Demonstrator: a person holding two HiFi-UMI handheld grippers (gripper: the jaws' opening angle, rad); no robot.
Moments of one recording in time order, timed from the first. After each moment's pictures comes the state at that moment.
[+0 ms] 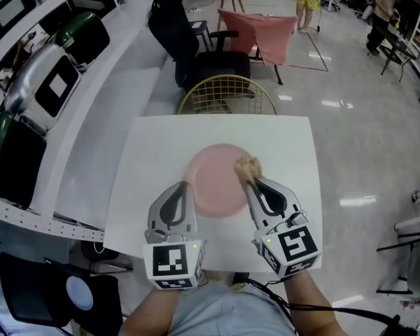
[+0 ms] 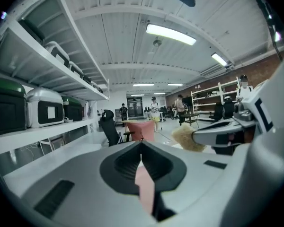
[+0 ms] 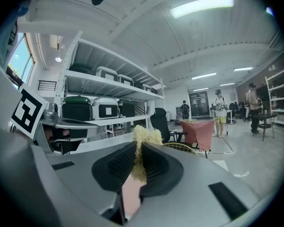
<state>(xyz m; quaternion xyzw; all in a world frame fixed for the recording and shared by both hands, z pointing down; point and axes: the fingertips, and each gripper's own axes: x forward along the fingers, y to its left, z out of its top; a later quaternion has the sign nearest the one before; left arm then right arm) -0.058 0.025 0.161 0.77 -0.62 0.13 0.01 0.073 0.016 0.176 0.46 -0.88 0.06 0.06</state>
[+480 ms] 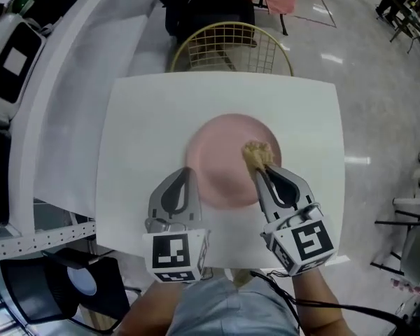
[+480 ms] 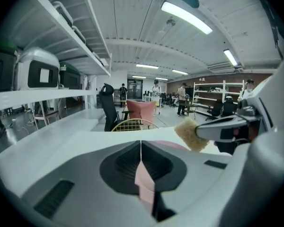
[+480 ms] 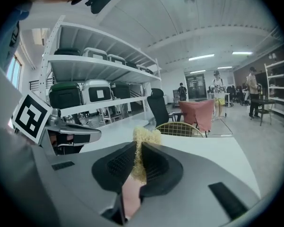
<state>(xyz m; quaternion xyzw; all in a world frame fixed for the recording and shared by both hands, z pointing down) -0.097 -0.043 0.272 0.77 -0.60 0.17 0.12 0.038 -0.044 0.263 0.46 -0.87 0.14 0.12</state>
